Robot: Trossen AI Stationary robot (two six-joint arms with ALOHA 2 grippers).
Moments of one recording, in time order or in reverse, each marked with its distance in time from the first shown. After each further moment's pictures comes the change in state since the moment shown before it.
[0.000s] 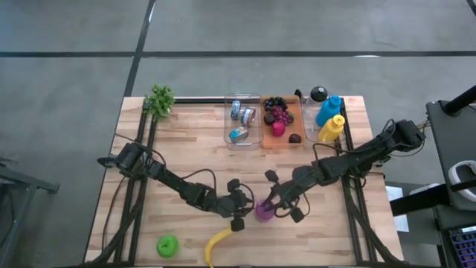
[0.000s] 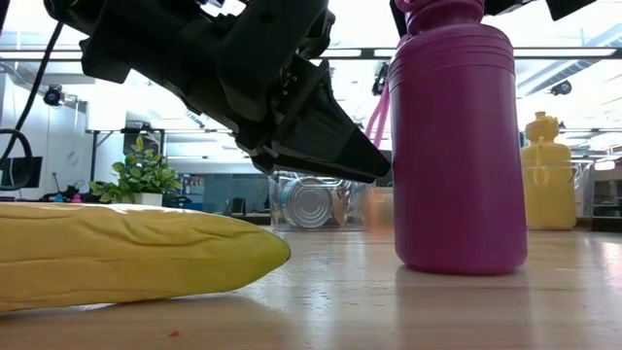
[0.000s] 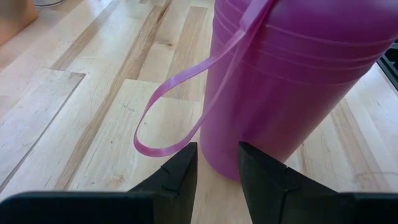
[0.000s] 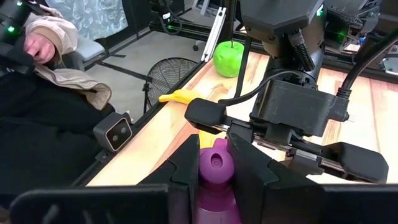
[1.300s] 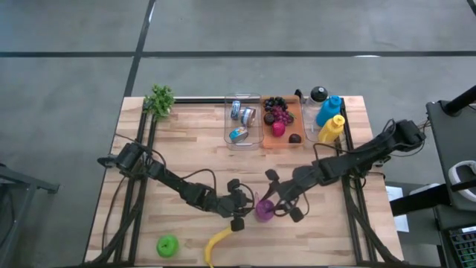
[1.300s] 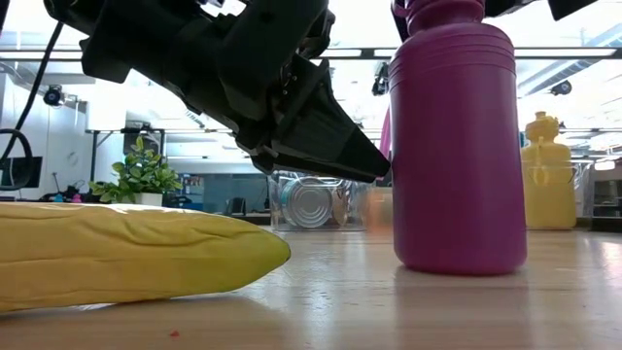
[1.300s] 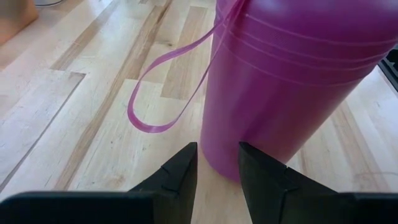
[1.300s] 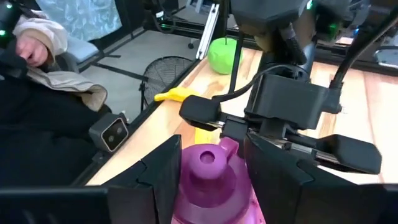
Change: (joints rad) left arm 0.000 0.000 0.000 0.000 0.000 -0.003; right arm 0.000 -0.012 -0.001 0.002 0.022 0.029
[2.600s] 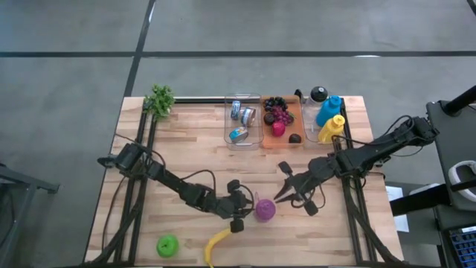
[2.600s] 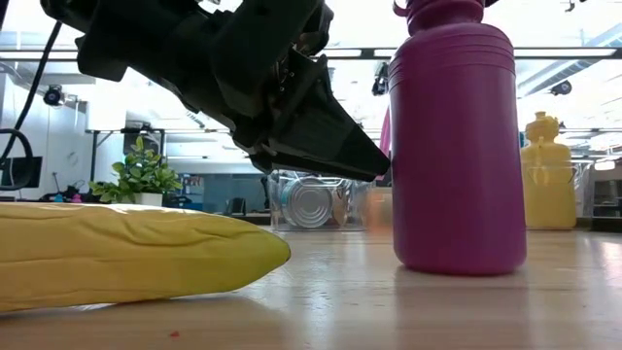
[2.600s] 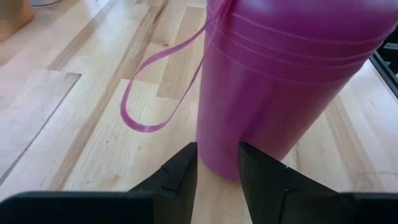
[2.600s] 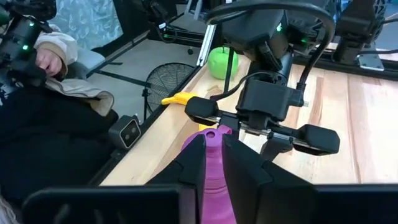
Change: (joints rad) left arm -0.010 0.000 0.001 0.001 0.000 -0.001; right arm 0.000 -0.234 -0.038 -0.179 0.004 0.026
